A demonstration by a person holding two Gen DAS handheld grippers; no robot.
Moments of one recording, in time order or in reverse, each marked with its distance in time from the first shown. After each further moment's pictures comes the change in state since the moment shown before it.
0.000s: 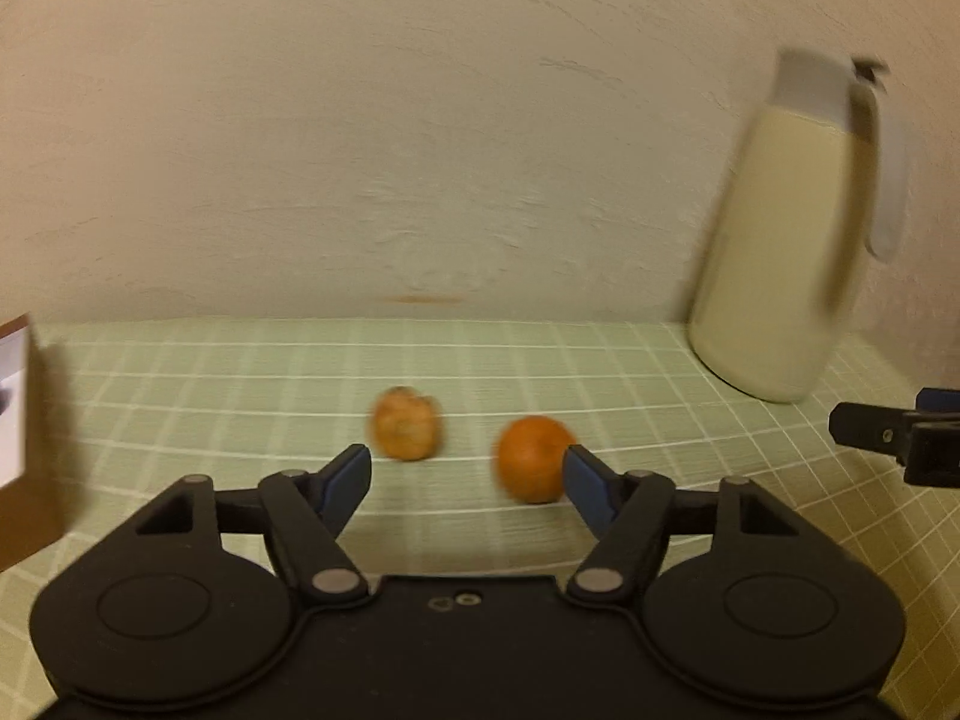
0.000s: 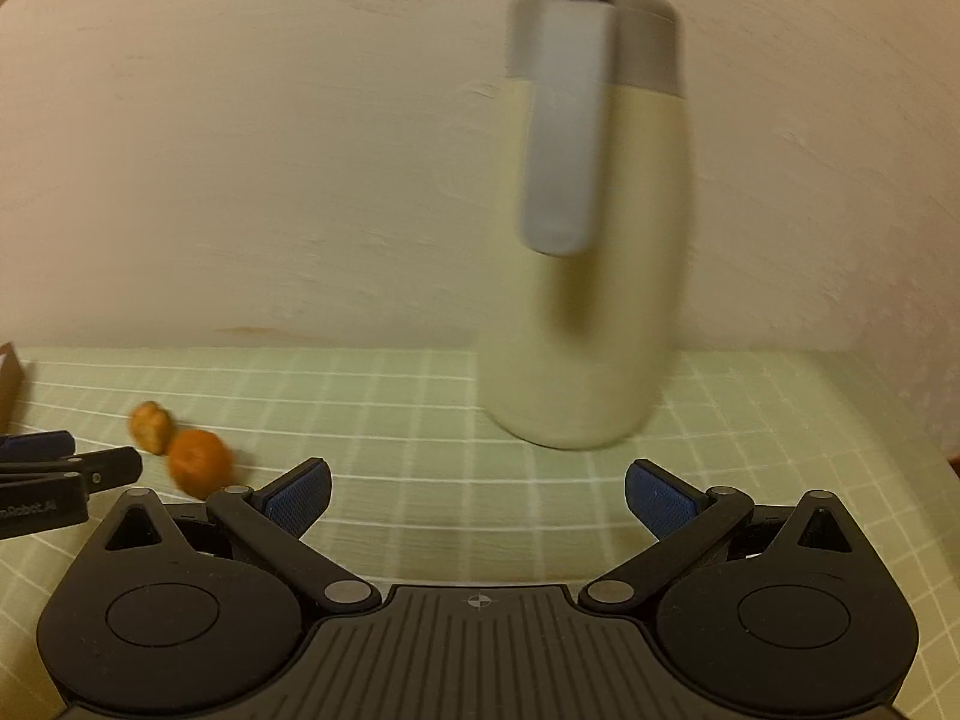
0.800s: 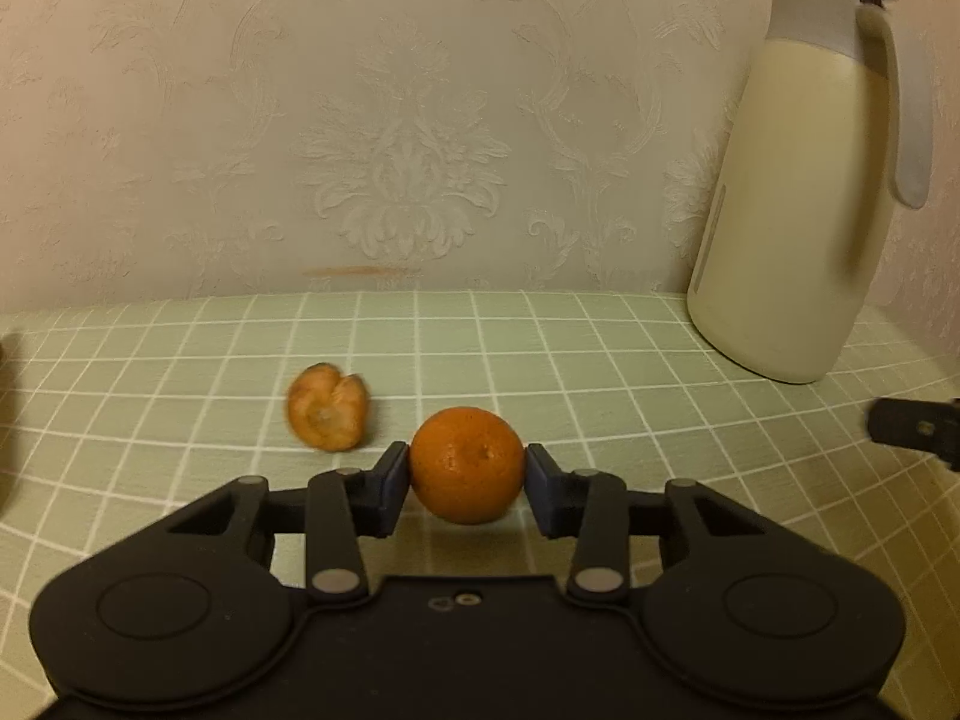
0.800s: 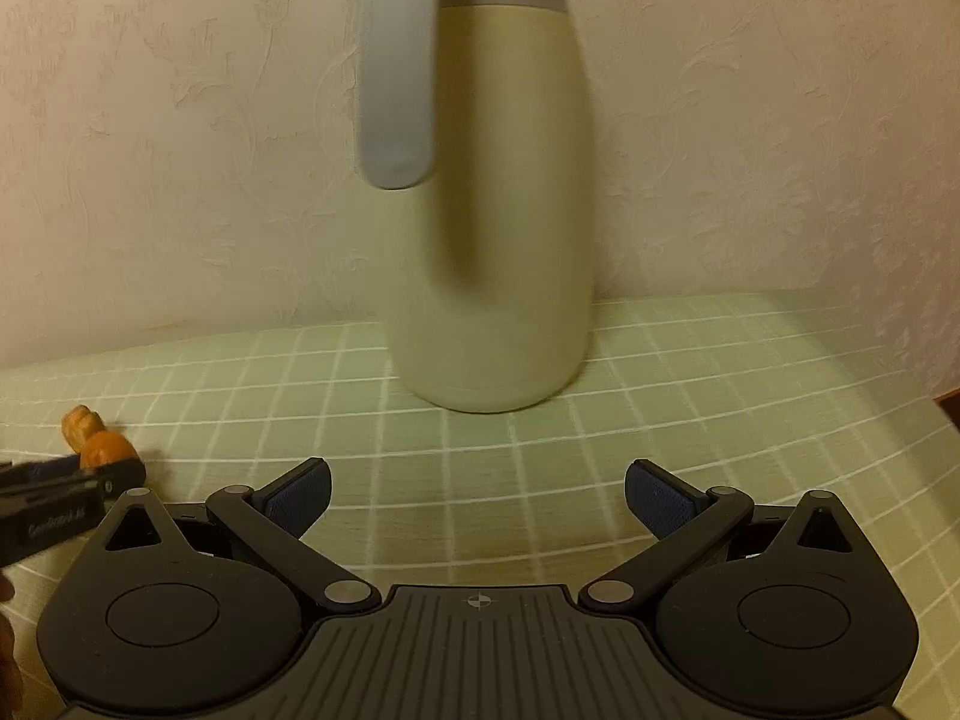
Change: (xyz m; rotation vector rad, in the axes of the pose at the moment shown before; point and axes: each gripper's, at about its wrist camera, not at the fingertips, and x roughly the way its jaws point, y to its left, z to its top) left arm 0.029 -0.015 -0.006 -0.005 0.027 0.013; right arm 0.025 -0.031 -0.001 0.094 0.051 -0.032
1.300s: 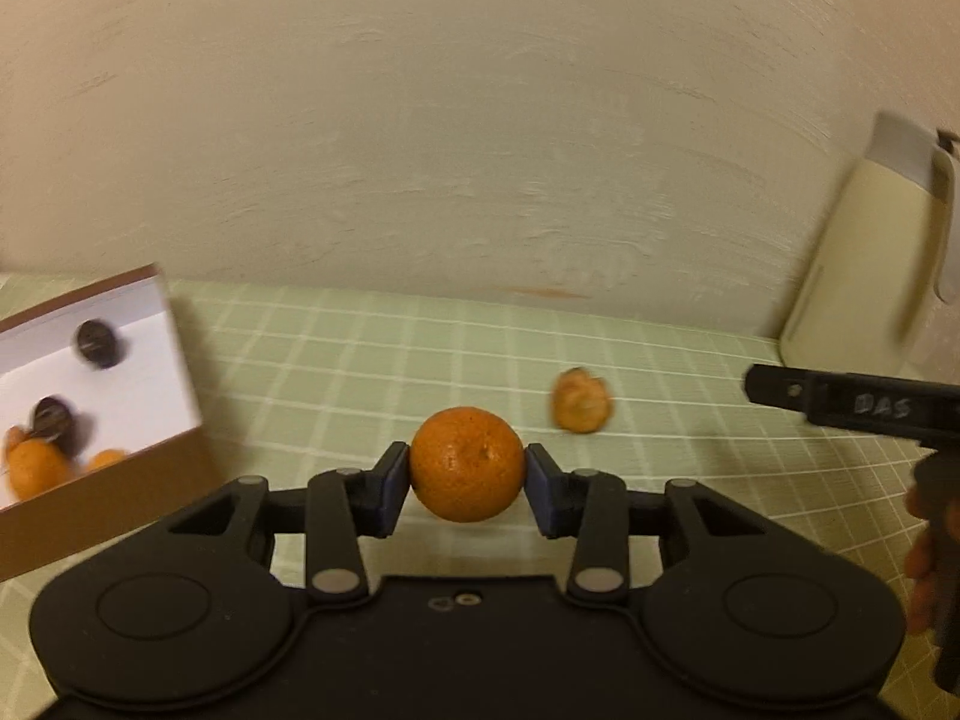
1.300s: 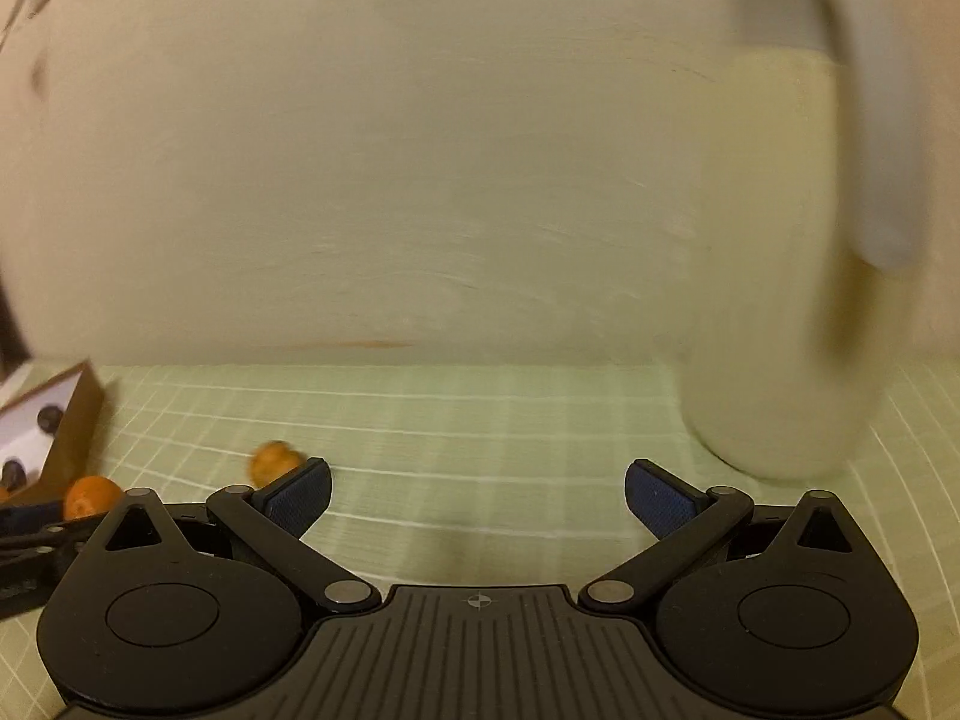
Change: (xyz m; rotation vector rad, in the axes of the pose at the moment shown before) left arm -0.073 0.108 -0.003 -0.117 -0.012 0.091; right arm 0.025 0.131 0.012 -0.124 -0.047 0.232
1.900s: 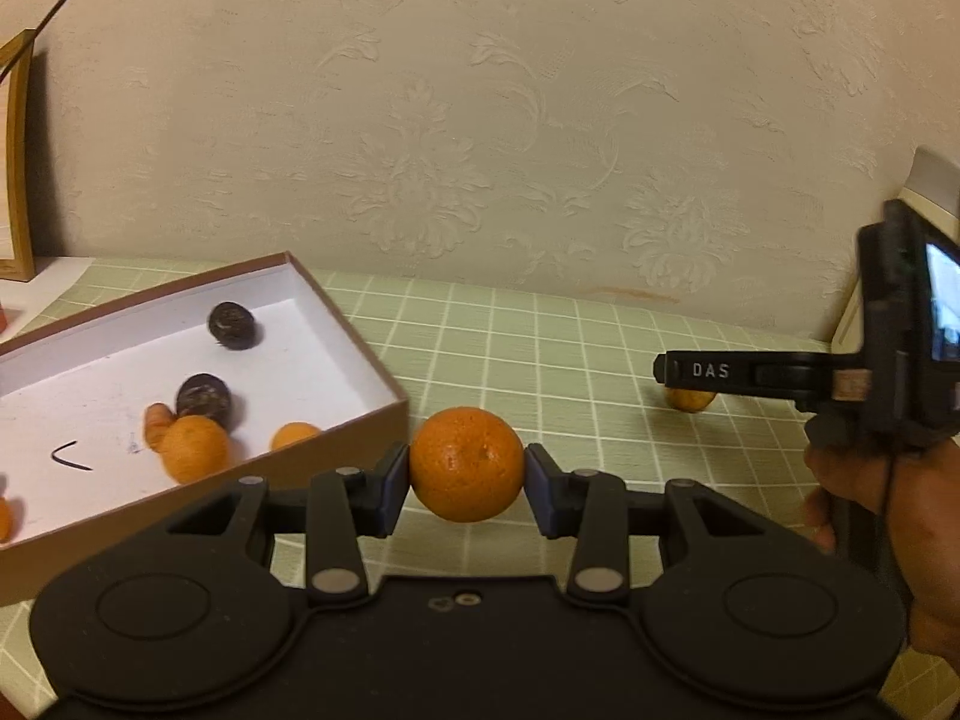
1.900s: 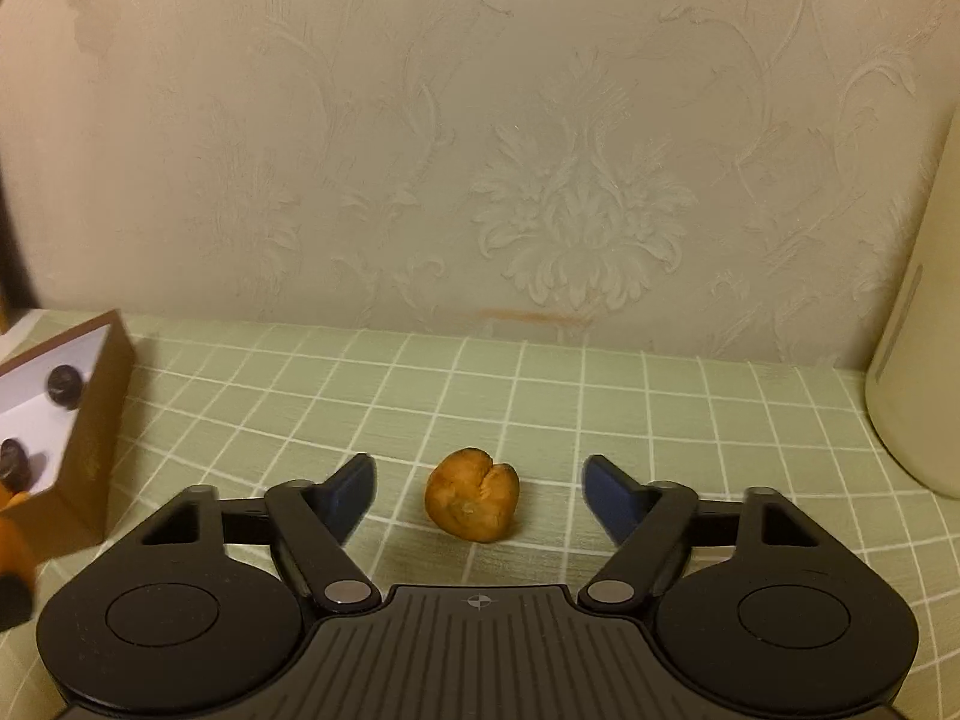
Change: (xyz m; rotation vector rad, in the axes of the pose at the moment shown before) left arm -0.042 0.067 -0.008 -0.022 -0.005 0.070; right arm 0.074 0.101 0.001 -0.039 0.071 -0.011
